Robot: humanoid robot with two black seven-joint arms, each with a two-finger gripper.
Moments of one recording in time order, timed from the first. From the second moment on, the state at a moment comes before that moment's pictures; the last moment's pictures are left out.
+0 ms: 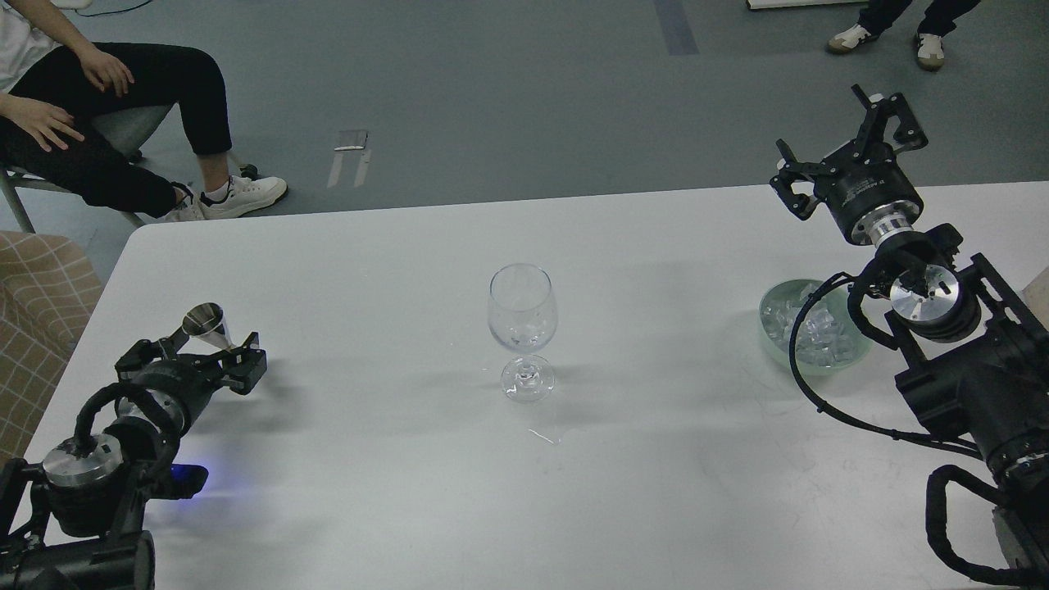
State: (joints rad) left arm -0.11 0.17 -1.76 -1.13 -0.10 0.17 0.27; right arm 0.63 -0.13 1.43 0.67 -0.36 0.33 0.06
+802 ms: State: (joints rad) left arm -0.10 0.16 -1.76 -1.12 -0.09 0.12 0.23; right arm 0.63 -0.13 1.43 0.67 -0.36 0.33 0.06
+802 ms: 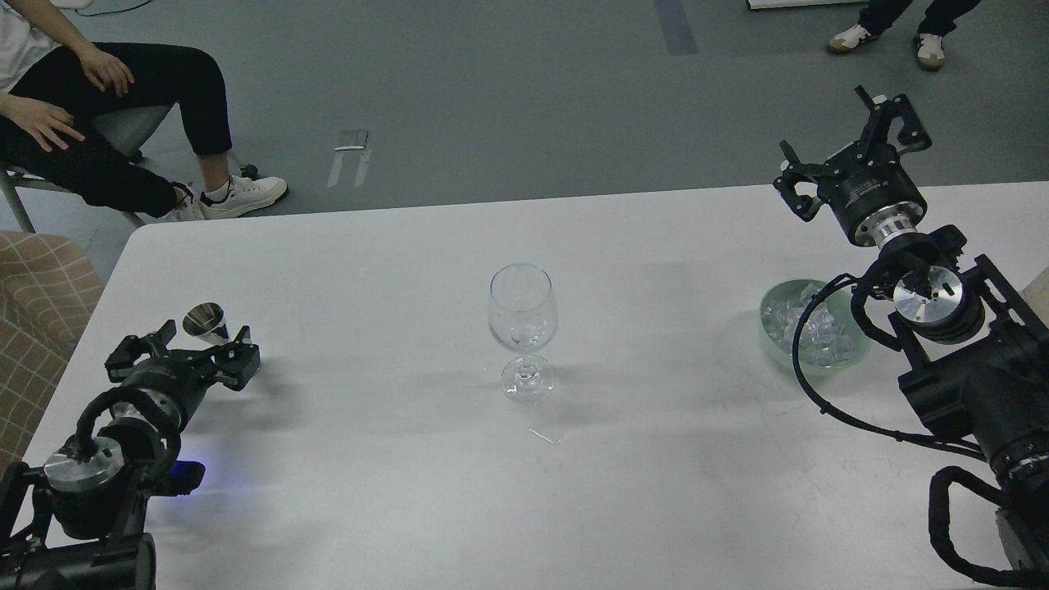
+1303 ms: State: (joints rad) left arm -0.10 0.15 -1.76 -1.12 -0.09 0.07 0.23; right arm 0.63 -0.13 1.43 0.67 -0.36 0.33 0.06
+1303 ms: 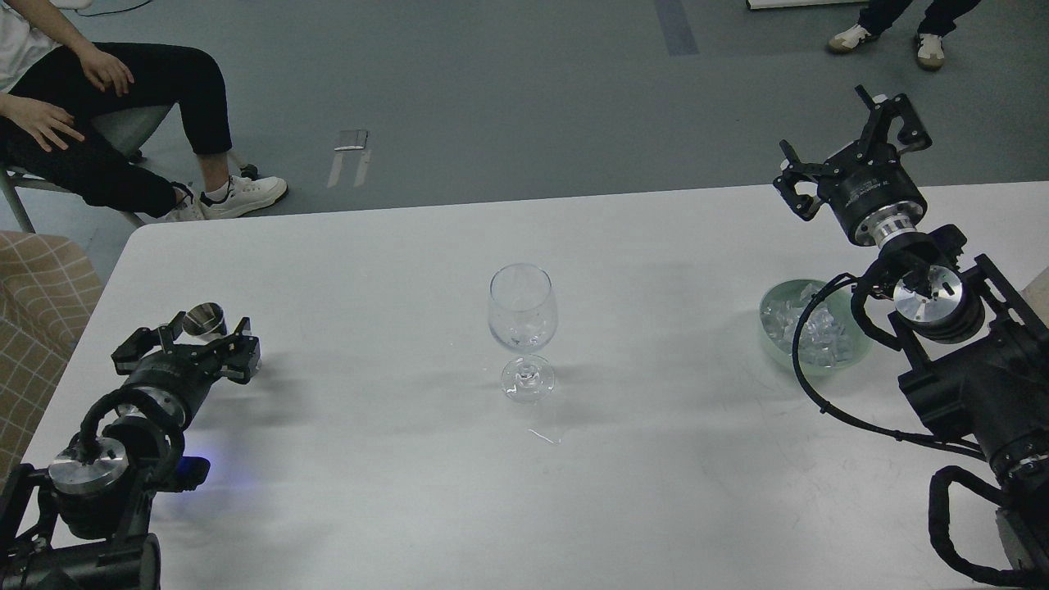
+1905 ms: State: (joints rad) left arm -0.10 0.14 -1.76 -1.12 -0.09 0.05 0.23; right arm 0.63 -0.13 1.43 0.67 -0.36 0.33 0.06
